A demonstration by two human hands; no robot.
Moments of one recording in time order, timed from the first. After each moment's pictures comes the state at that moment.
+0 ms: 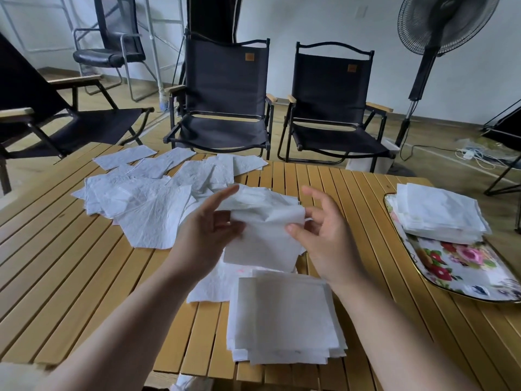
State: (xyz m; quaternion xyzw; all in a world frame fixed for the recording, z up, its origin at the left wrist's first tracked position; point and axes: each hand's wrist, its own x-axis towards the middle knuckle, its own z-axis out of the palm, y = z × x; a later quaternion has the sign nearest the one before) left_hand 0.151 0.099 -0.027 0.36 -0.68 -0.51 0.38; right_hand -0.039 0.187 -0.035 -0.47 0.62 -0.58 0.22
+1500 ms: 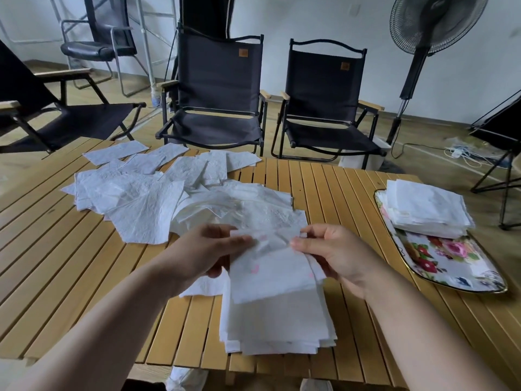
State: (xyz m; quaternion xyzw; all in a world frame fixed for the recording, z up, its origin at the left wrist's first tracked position) left_hand 0.158 0.104 -0.032 0.33 -0.67 -0.65 0.17; right_hand -0.058 0.219 -0.020 -0.35 0.66 -0.48 0.47
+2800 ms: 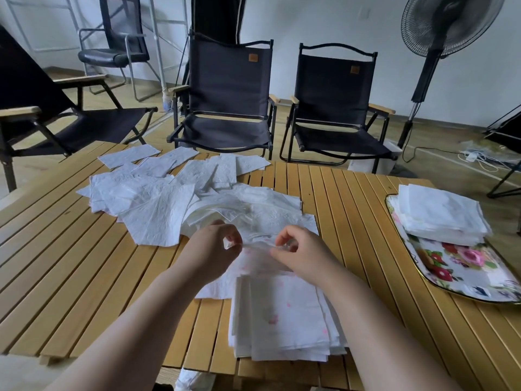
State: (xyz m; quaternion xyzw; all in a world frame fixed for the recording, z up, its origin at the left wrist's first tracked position) left_hand 0.149 0.073 -0.072 0.42 -0.86 -0.22 0.20; right_hand -0.043 0.168 -0.069 -0.52 0.75 -0.32 0.26
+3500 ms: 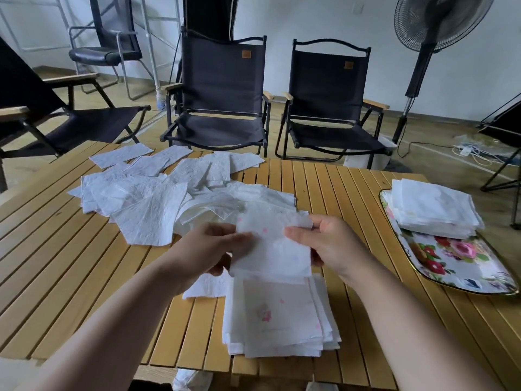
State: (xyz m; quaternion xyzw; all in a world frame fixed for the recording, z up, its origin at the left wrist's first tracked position) left_hand 0.154 0.102 -0.030 0.35 -0.68 -0.62 0.18; right_hand -0.061 0.198 -0.031 -0.43 0.67 -0.47 0.38
